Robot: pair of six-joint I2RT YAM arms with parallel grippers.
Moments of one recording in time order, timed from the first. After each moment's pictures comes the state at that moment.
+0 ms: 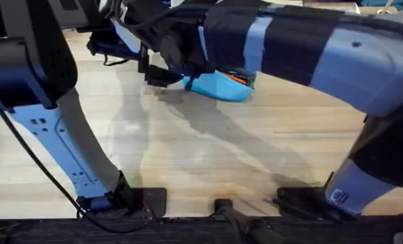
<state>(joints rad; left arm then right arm) 0.13 2.14 1.50 -1.18 1.24 1.93 0.92 2.00 1.72 -0.93 0.62 0.88</state>
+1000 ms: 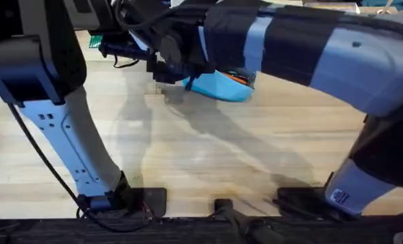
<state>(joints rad) 0.09 2.18 1.50 -1.05 1.29 1.68 0.92 2.00 1.72 -0.93 0.62 0.88</state>
